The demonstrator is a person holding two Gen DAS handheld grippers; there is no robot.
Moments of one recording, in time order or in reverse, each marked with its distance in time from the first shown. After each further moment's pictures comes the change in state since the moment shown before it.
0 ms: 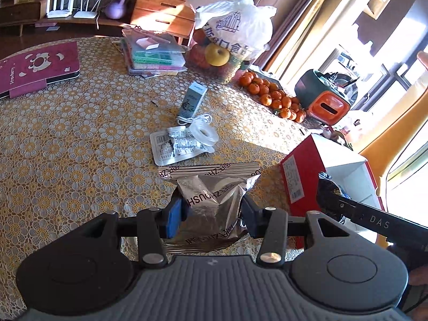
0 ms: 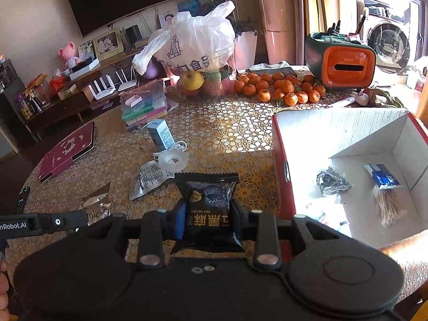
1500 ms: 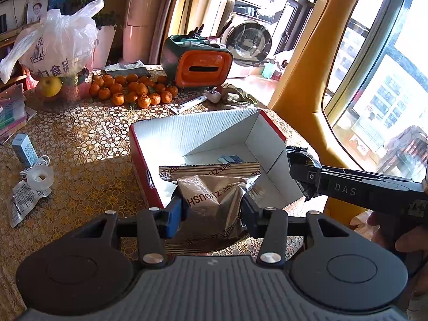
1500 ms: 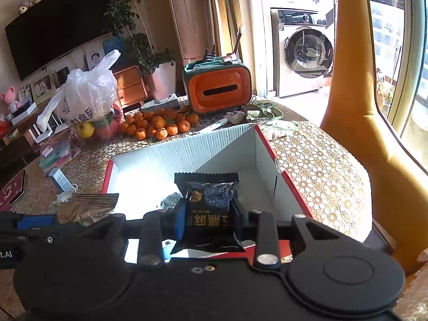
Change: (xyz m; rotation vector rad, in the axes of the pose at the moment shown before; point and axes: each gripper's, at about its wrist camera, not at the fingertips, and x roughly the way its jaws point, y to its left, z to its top) left arm 0.066 -0.246 -0.019 0.425 0.062 -0.165; right arm -0.069 -0.182 0.003 0.149 -0.117 -0.247
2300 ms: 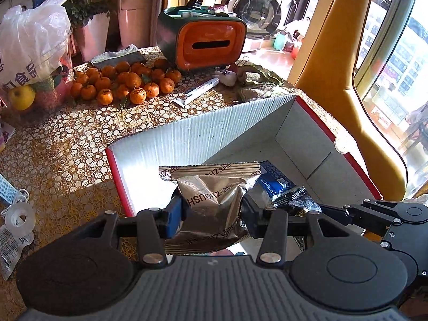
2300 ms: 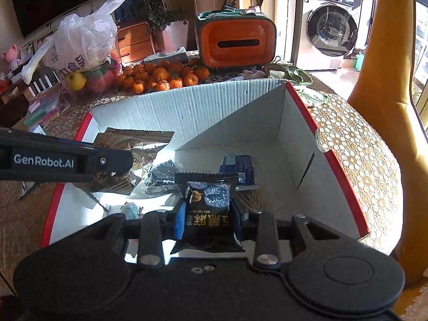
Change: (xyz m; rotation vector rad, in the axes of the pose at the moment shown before) left arm 0.118 0.007 0.048 0.091 0.117 0.078; right arm 0.088 0.015 -0.013 -0.124 0.171 0.017
